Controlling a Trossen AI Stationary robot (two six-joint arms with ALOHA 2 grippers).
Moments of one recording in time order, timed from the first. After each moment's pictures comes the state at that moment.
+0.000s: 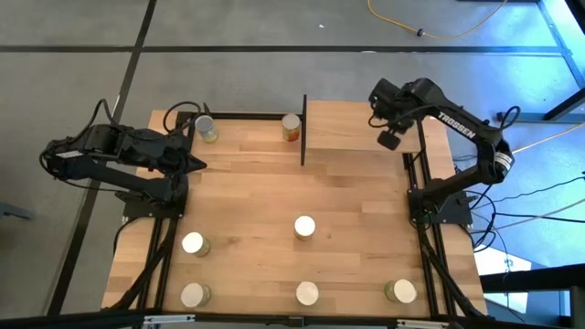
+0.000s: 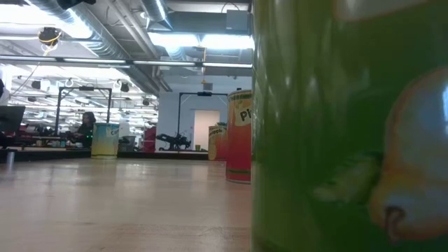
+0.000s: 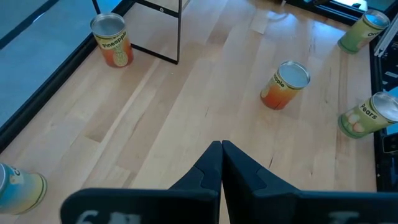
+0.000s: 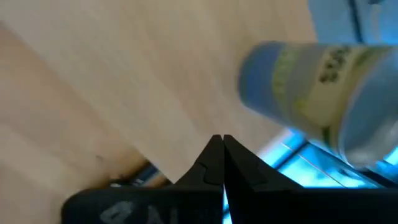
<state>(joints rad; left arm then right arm) -0.07 0.73 1.19 -1.17 -0.22 -0.41 -0.69 1.43 1.46 -1.54 0.39 -0.10</state>
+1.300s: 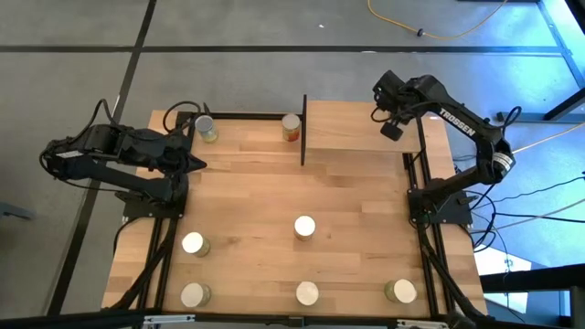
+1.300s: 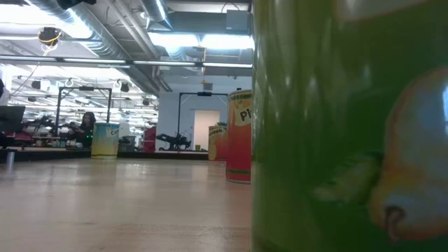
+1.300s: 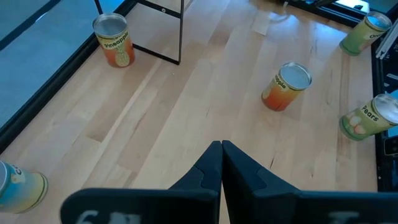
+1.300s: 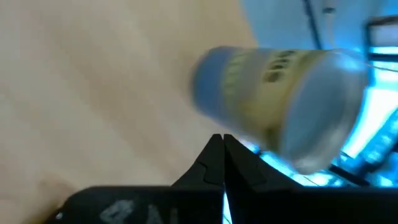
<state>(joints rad) -0.07 0.73 1.19 -1.17 -0.23 -0.42 -0.77 1.43 1.44 -1.42 0.46 -0.22</state>
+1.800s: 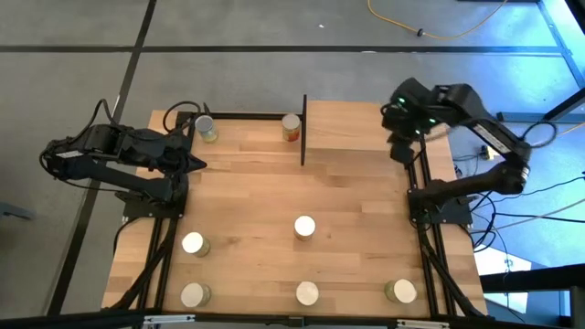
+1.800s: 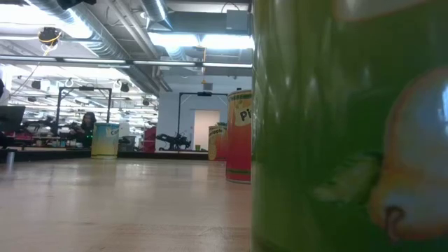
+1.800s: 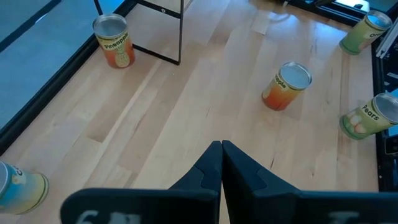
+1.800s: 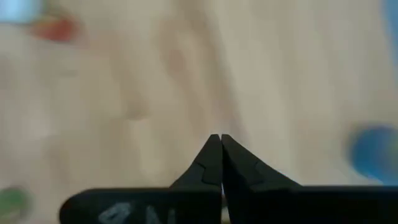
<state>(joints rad) -0.07 0.73 1.19 -1.17 -0.23 -0.41 -0.54 1.24 1.59 -1.57 -0.11 -0.26</state>
